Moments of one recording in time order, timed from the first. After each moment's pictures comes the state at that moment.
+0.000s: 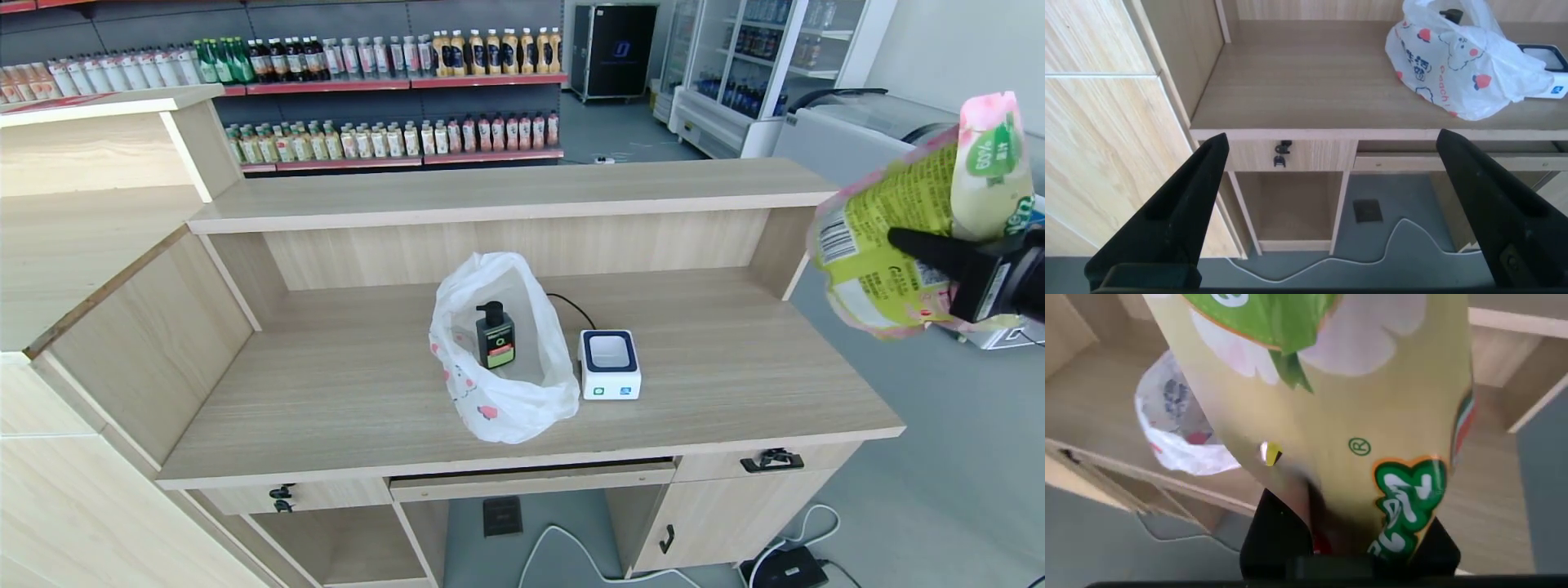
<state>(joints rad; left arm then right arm) 0.00 0.00 0.00 0.00 0.04 -0.01 0.01 1.29 -0.74 -0.56 0.23 -0.19</state>
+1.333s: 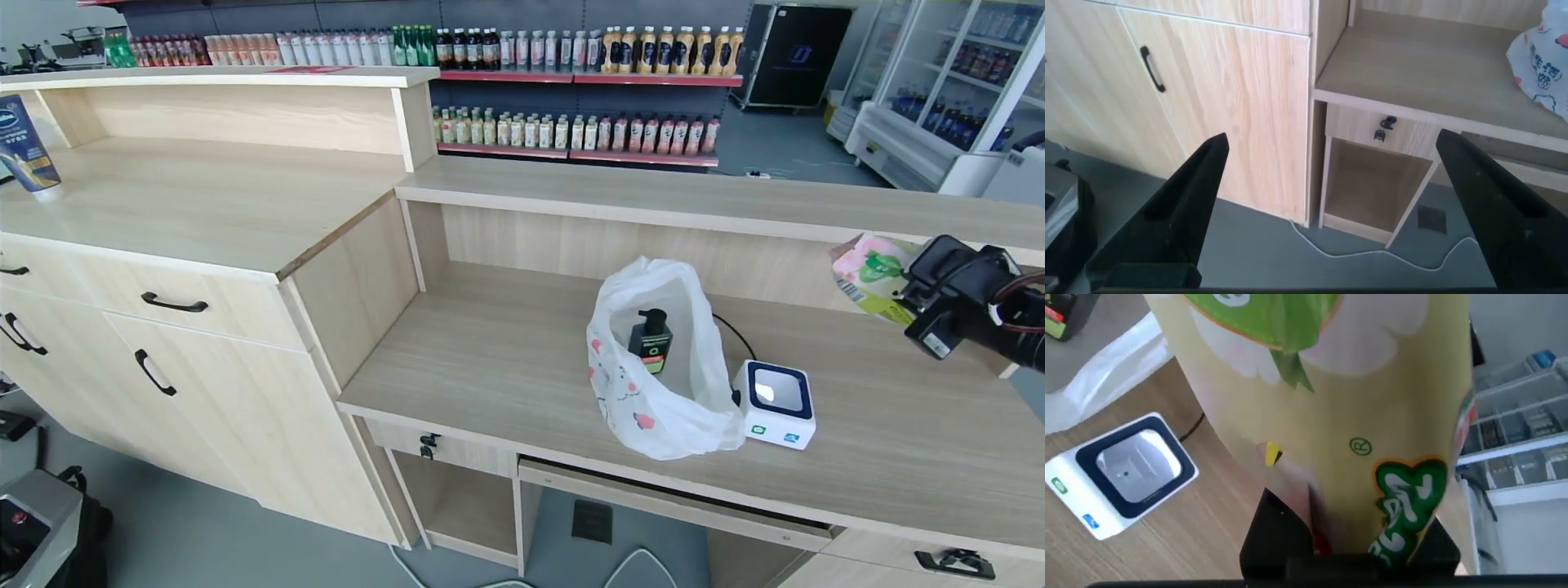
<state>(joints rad) 0.00 0.00 0.00 0.00 0.04 -0.02 -0.22 1.65 -0.73 -0.82 0.33 -1.07</state>
